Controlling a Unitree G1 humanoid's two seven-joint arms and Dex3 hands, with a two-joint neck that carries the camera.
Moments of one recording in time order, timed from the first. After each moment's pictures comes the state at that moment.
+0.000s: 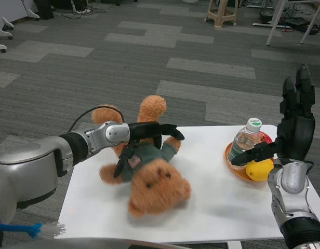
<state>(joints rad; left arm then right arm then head) -0.89 0.39 -1.13 1.00 -0.24 -0.48 -0.21 -0.31 -0.34 0.11 0.56 0.30 -0.90 -0.26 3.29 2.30</state>
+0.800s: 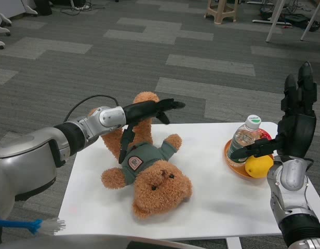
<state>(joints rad) -0.91 0.41 -1.03 1.01 -0.39 -0.53 -0.24 -0.31 -0.33 0.10 0.56 0.30 -0.90 -0.26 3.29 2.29</state>
